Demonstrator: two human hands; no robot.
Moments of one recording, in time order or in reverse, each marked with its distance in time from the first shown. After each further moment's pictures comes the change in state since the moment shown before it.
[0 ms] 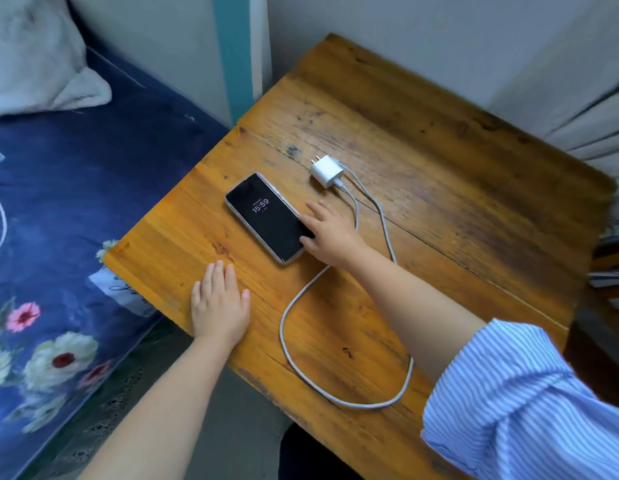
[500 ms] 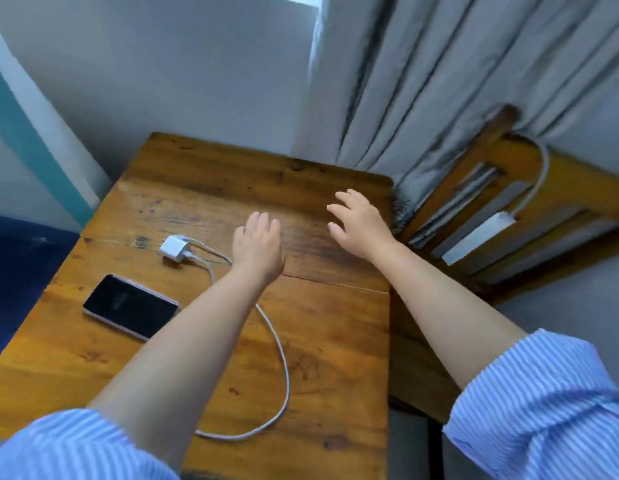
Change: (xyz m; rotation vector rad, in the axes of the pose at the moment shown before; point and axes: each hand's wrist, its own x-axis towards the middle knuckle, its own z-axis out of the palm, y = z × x) left_hand -0.010 0.292 -0.118 0.203 0.134 0.734; right_hand -0.210 0.142 -0.167 -0.044 0.408 0.468
